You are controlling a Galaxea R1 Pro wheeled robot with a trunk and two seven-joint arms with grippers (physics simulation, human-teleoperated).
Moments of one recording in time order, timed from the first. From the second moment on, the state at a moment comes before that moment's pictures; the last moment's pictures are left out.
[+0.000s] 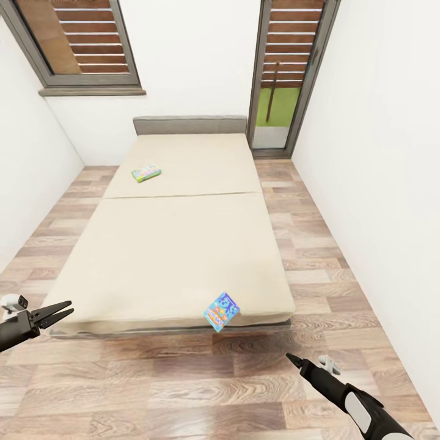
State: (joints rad) left arm -0.47 0.47 0.66 -1.00 0.03 0.90 -1.57; right arm -0.52 -0.14 -0.32 -0.35 -0.35 0.21 0.61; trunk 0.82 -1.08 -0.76
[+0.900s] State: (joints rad) left arm -0.47 0.47 0.66 -1.00 0.03 0.90 -1.57; right arm -0.51 -0.14 -0.32 -0.35 -0.36 0.21 0.61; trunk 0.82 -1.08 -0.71
